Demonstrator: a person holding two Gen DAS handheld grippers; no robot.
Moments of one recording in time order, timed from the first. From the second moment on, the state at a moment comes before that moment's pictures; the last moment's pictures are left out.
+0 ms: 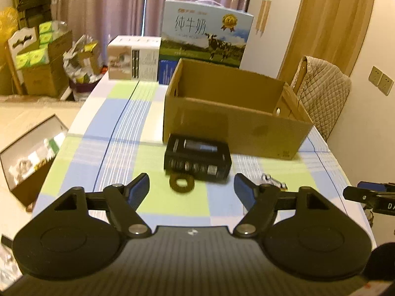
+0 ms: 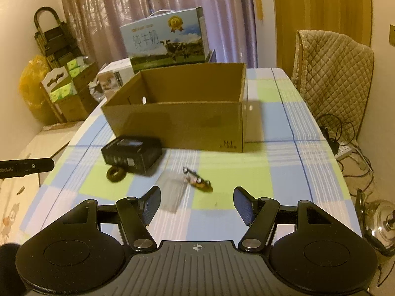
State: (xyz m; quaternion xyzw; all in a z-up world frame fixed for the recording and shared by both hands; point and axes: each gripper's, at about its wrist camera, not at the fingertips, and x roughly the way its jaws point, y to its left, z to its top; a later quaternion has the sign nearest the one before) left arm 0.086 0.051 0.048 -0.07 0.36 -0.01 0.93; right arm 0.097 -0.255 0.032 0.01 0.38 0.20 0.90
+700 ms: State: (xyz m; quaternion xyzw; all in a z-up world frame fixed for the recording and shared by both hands) left arm 0.045 0.031 0.034 -0.05 0.39 0.00 0.92; right arm 0.066 -0.260 0.019 0.01 0.40 0.21 0.89
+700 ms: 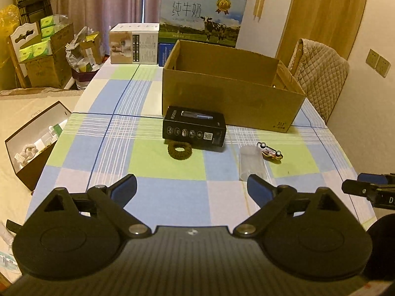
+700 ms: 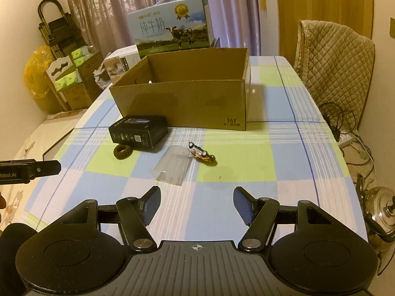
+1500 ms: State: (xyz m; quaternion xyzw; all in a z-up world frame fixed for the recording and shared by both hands) left arm 0.082 0.000 0.000 -0.04 0.43 -0.04 0.90; right arm 0.113 -0.253 -0.013 -0.04 0.44 0.24 0.87
